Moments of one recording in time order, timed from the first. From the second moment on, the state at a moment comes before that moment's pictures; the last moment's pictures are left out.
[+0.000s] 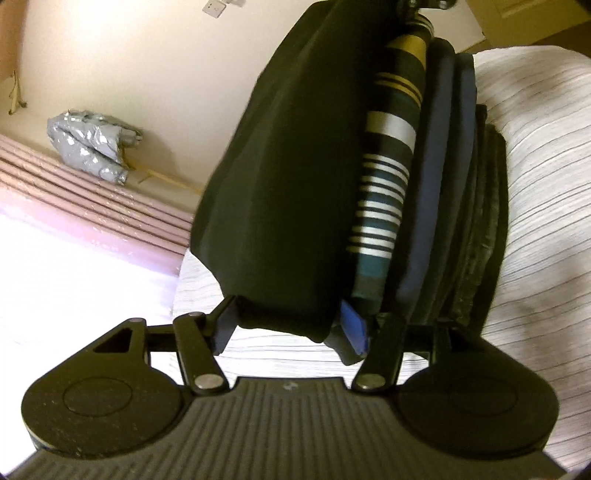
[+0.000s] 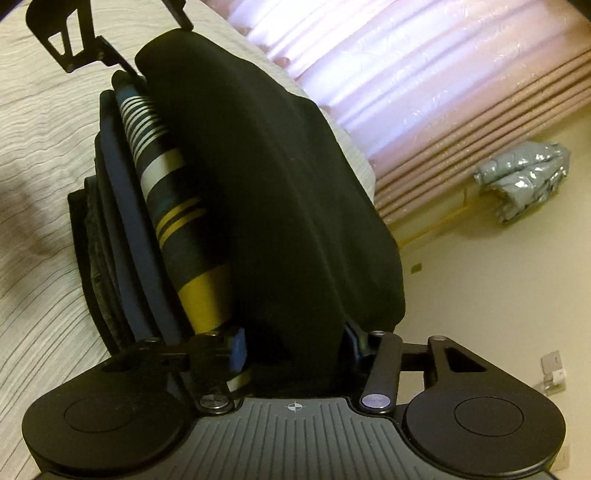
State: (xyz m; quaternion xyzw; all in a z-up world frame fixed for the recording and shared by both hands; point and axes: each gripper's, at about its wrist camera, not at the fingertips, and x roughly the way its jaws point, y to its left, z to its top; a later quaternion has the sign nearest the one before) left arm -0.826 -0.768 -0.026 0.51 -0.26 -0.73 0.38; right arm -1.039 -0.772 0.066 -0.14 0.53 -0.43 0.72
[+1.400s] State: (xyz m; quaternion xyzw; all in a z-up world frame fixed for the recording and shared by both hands) left arm -0.806 -0.860 0.087 0.36 0.05 -0.81 0.46; right arm -1.050 -0.831 0.171 0.14 0.32 -0.49 0.80
